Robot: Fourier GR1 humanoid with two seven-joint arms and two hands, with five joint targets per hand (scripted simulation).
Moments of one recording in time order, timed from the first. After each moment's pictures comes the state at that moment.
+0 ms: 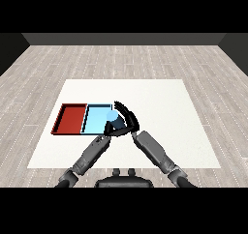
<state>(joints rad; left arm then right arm) -0.47 0.02 -0.49 -0.95 0.33 0.45 -0.43 -0.52 0.00 0.52 -1.26 -0.35 -0.29 -0.29</state>
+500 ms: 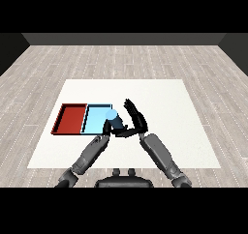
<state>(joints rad) -0.47 0.02 -0.45 -0.92 0.27 0.45 -0.44 -0.41 -0.04 0.43 -1.41 -0.33 -0.20 -0.24</state>
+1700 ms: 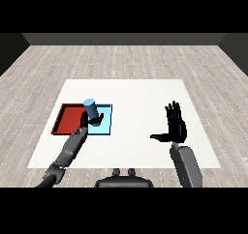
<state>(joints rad) -0.55 0.23 -0.20 -0.72 0.20 0.38 -0.28 -0.07 -0.21 0.11 -1.76 -0.42 -0.11 -0.25</state>
